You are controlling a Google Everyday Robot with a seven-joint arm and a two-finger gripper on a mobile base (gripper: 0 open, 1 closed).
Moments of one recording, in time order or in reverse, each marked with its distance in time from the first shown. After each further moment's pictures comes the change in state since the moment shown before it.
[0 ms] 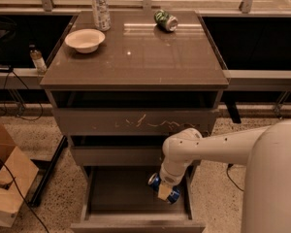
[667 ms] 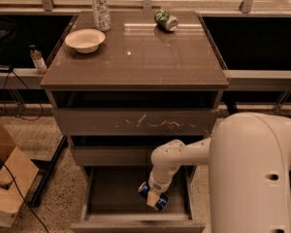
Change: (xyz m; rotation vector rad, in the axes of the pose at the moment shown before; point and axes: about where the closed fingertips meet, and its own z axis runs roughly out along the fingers) arm -0.029 0.004 0.086 -0.069 -0.010 0.008
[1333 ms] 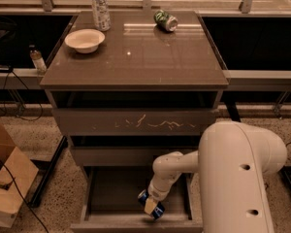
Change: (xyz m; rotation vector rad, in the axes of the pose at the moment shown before) arm 0.005 -0.004 0.074 -0.084 -0.028 0.125
